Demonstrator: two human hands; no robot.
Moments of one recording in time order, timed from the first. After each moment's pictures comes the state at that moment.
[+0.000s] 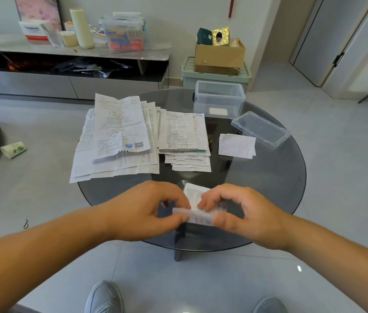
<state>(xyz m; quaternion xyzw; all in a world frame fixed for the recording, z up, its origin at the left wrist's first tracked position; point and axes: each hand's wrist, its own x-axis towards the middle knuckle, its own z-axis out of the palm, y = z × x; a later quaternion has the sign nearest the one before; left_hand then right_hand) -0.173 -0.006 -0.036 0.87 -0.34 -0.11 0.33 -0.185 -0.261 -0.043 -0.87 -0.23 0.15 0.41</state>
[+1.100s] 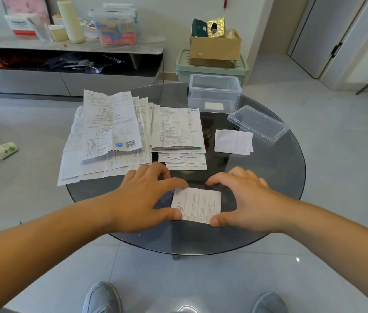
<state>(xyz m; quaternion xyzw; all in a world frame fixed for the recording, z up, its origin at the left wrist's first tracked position) -0.145 -0.011 -0.053 0.95 -0.27 -0.11 0.09 -0.159 -0.261 -0.034 -0.96 -0.13 0.18 0.16</state>
